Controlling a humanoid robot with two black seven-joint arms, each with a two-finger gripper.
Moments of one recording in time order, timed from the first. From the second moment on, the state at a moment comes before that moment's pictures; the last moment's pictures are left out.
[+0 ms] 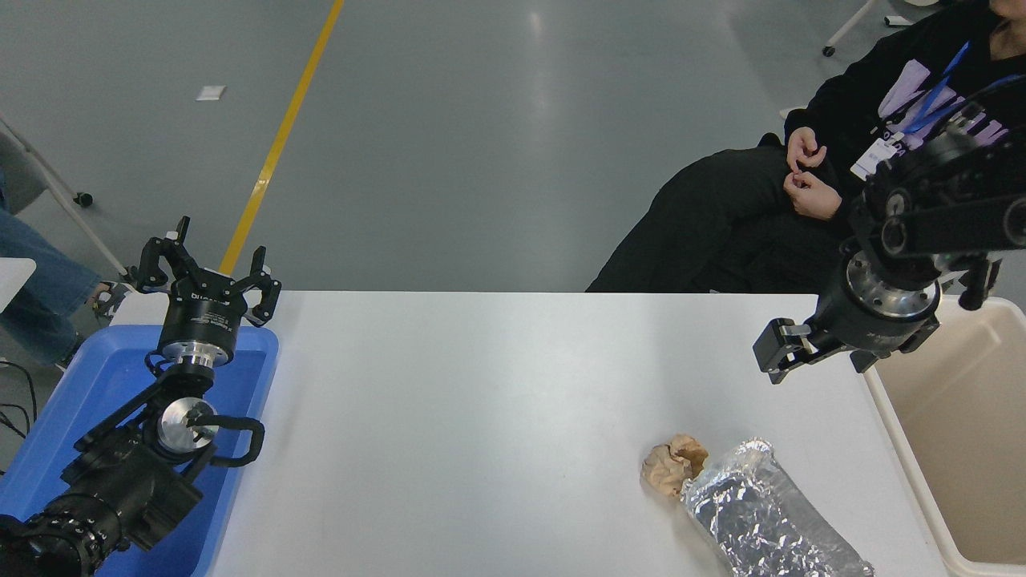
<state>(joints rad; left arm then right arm) -0.62 0.21 -0.90 -0.40 -0.07 -0.54 -0.54 1.96 -0.33 -1.26 1.46 -0.43 0.49 -0.11</state>
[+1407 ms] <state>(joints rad) -0.62 0.21 -0.90 -0.40 -0.07 -0.54 -0.54 1.26 -0.42 -1.07 1.19 -0.72 0.17 -0.11</state>
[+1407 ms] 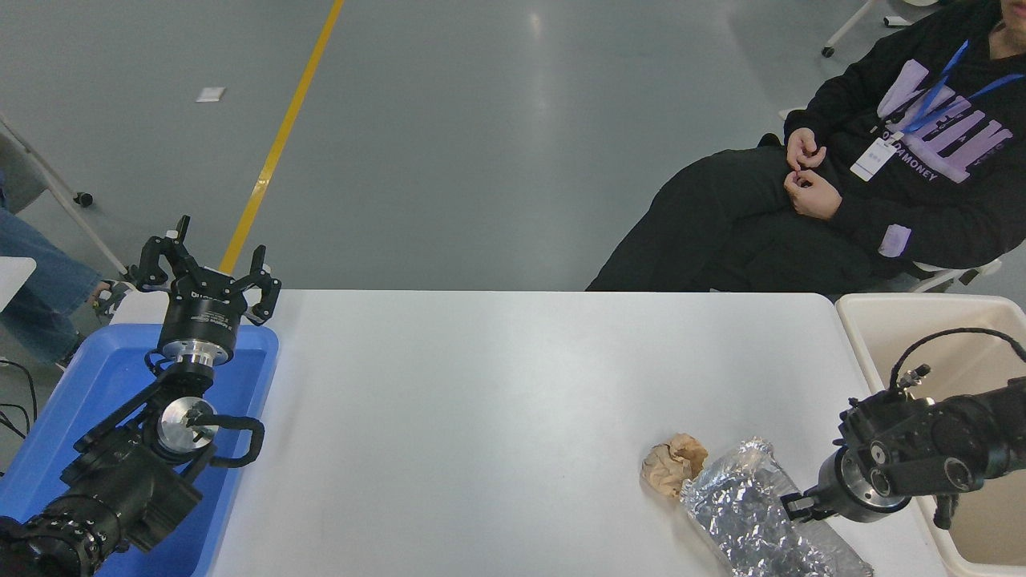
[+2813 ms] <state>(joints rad) -0.62 0.21 -0.90 -0.40 -0.07 -0.54 -0.54 2.09 -0.53 -1.34 1.55 -0.25 0.64 -0.09</state>
